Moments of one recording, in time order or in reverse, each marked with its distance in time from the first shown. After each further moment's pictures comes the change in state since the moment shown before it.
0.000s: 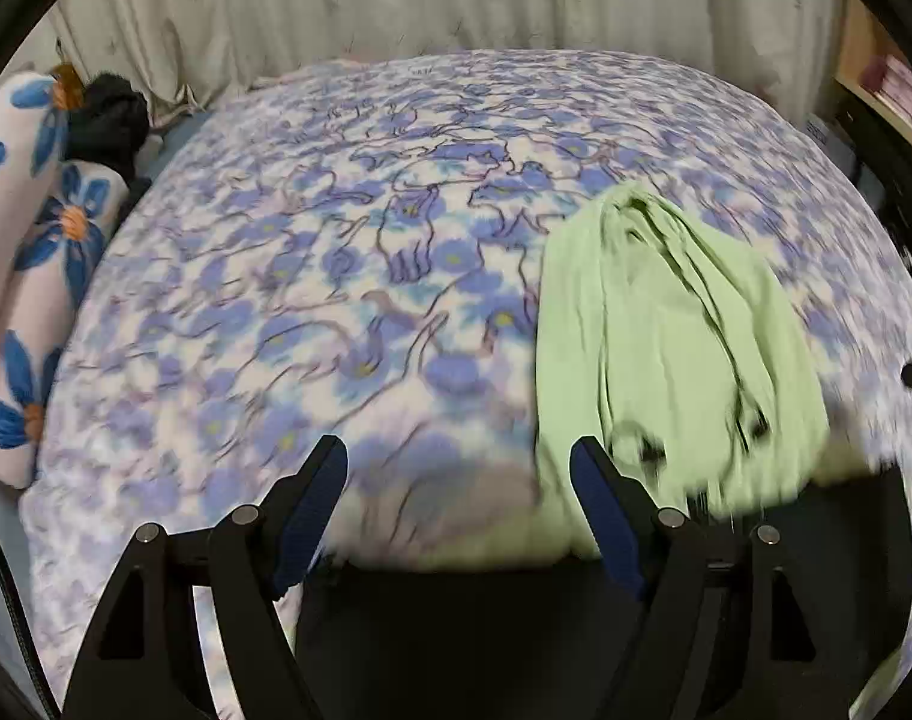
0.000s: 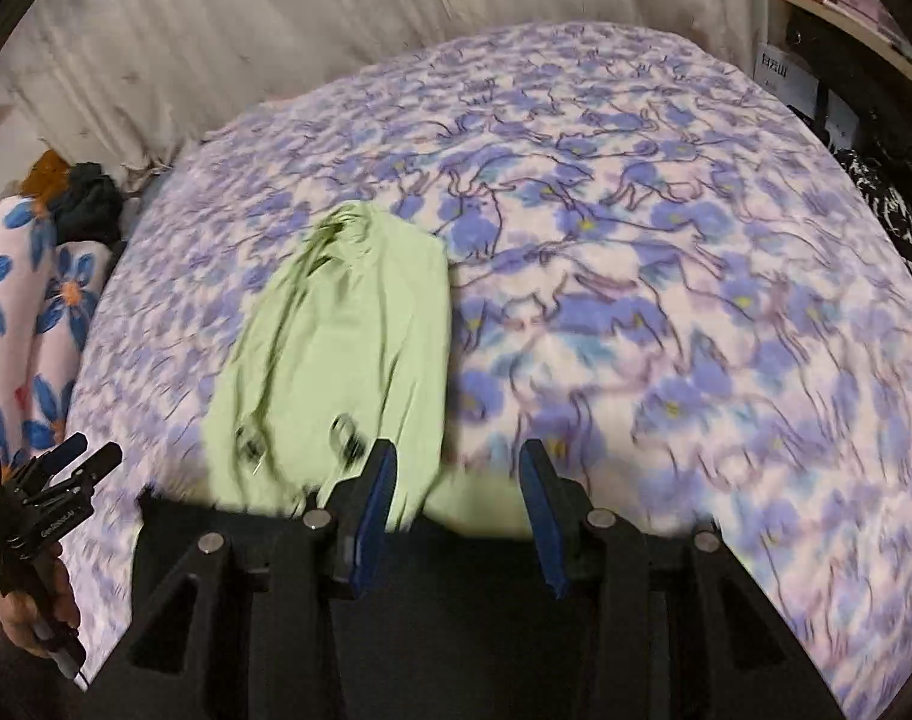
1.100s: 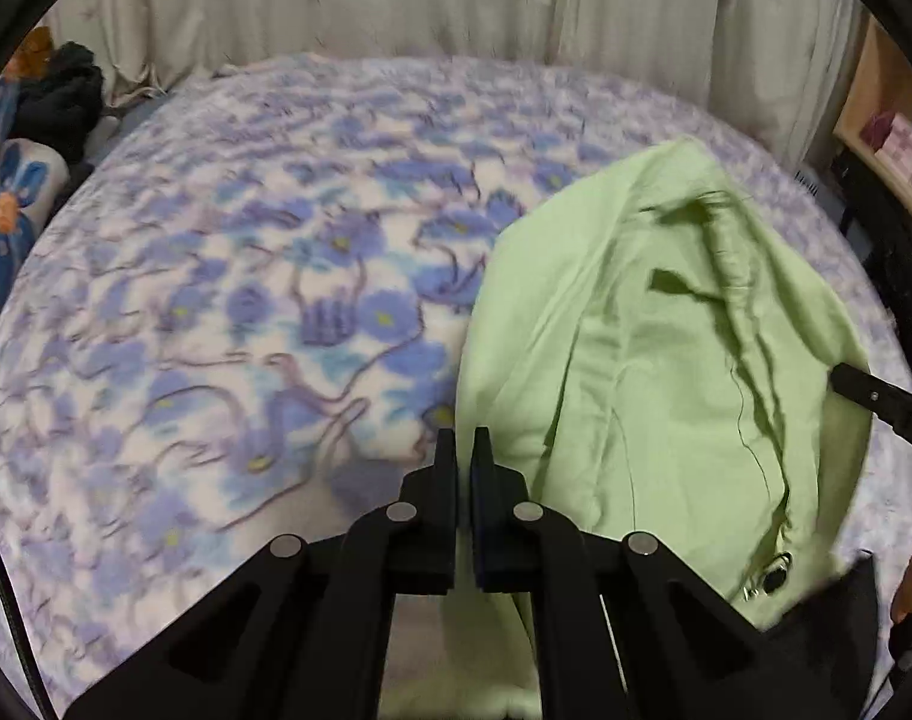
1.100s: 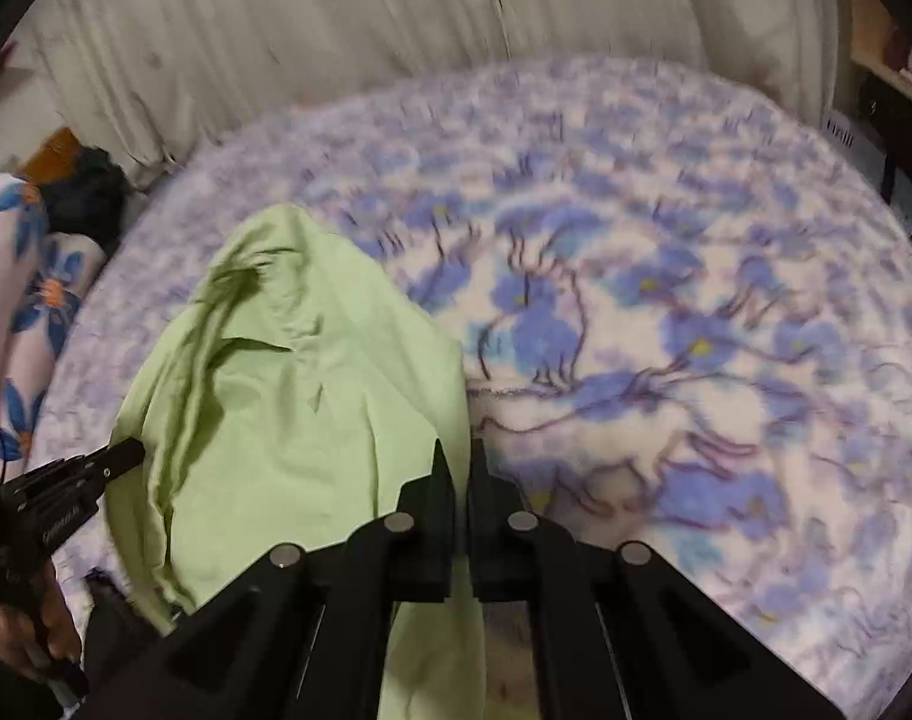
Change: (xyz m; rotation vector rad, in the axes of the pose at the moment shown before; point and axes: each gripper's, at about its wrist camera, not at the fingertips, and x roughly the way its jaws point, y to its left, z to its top) left arm 0.045 -0.008 0.035 -0.061 -0.063 -0.138; right arm 0.040 0.030 0.044 -0.139 -0.169 0.048
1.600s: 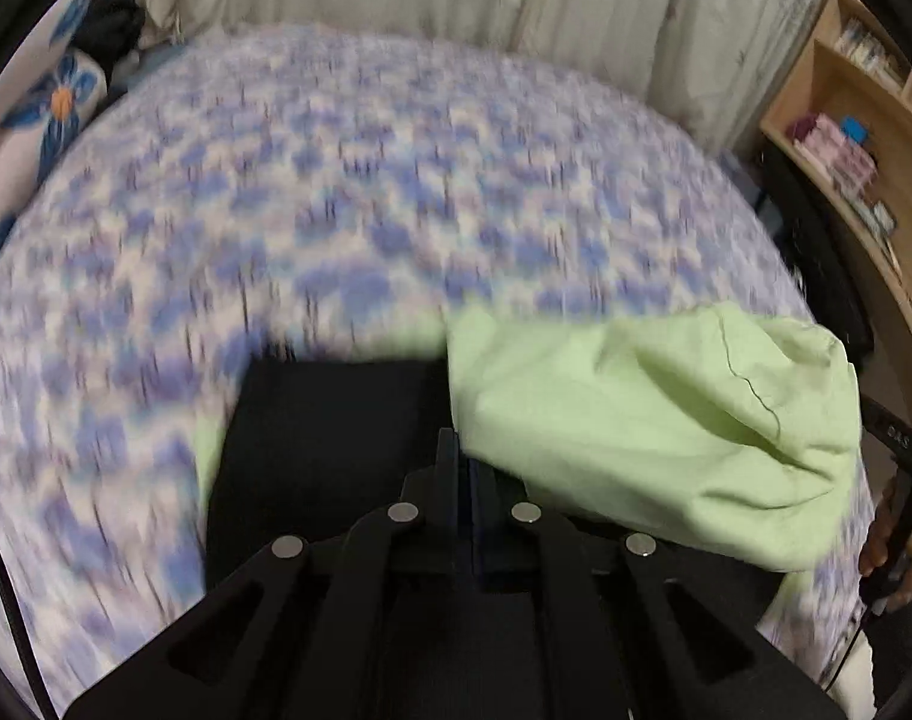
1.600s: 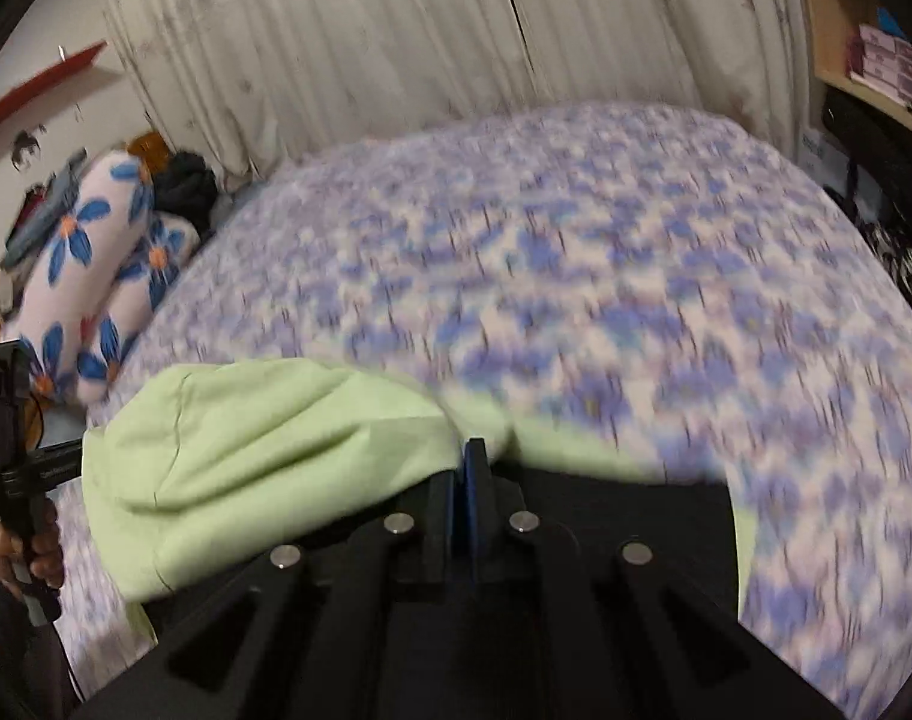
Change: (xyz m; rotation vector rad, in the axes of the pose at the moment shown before) left arm -0.148 0.033 -0.183 -0.044 0.089 -0.150; right arm -0.153 -0.004 -0.163 -0.026 0.030 0.051
